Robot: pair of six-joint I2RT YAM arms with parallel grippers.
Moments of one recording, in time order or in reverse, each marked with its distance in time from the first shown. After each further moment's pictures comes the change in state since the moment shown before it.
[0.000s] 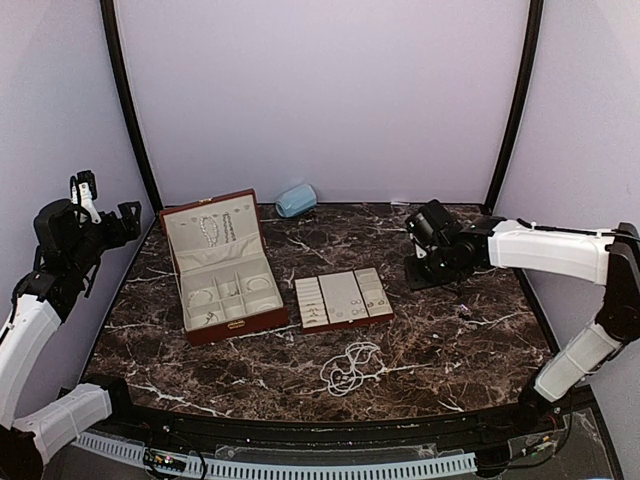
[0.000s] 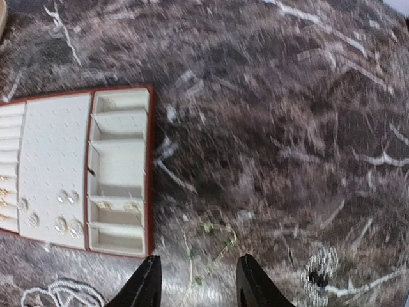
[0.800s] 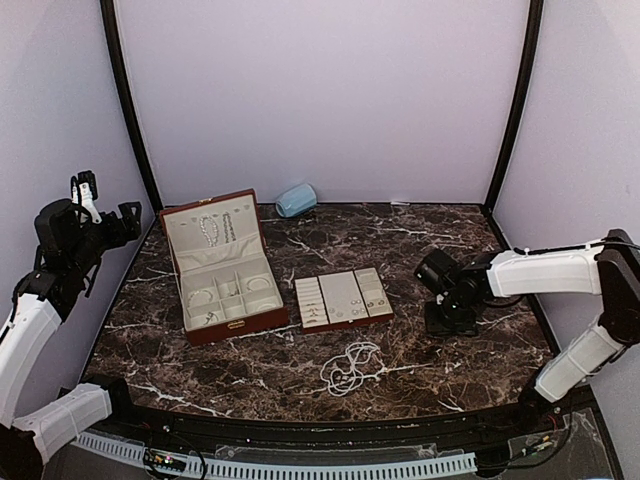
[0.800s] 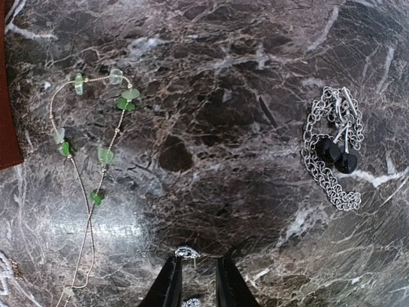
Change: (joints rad) left arm 0.000 0.006 0.000 0.000 0.000 -0.006; right arm 0.008 -0.042 -0.282 -0.115 -0.032 0.322
